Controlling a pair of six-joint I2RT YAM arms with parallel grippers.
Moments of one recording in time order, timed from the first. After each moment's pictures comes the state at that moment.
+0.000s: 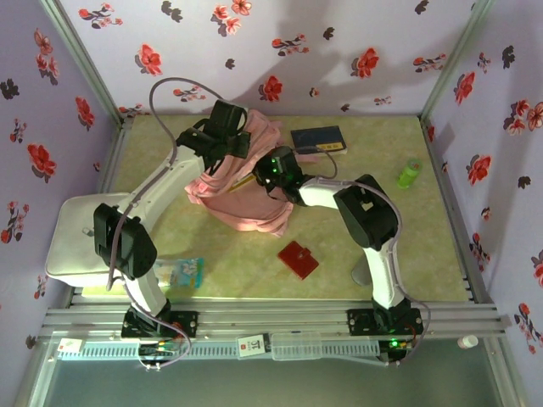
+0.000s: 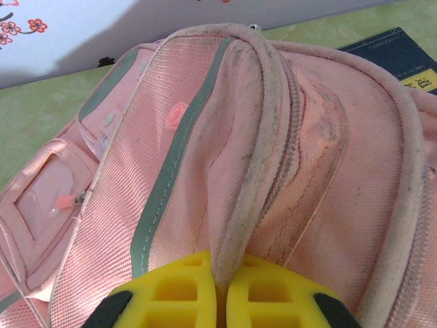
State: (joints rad) left arm -0.56 1.75 1.70 -0.69 -0.22 -0.17; right arm 0.65 2.14 1.34 0.37 -0.21 1.44
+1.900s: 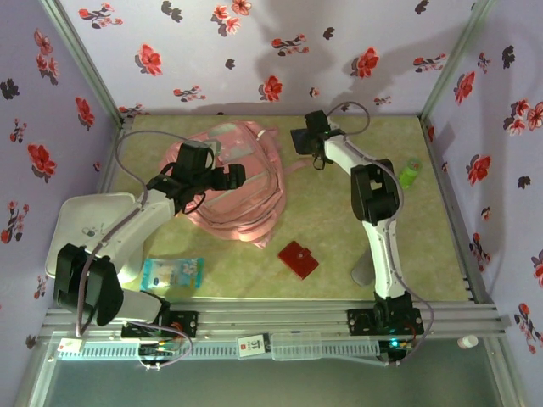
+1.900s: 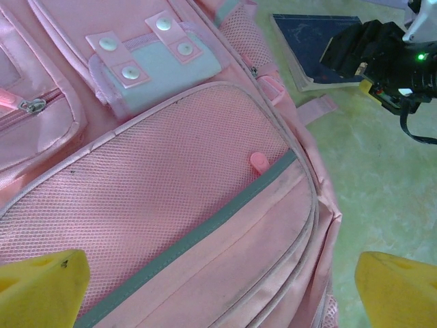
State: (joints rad) left arm -0.46 1.39 1.08 -0.40 0.05 -0.41; right arm 0.33 2.44 2.01 -0.55 0.23 0.69
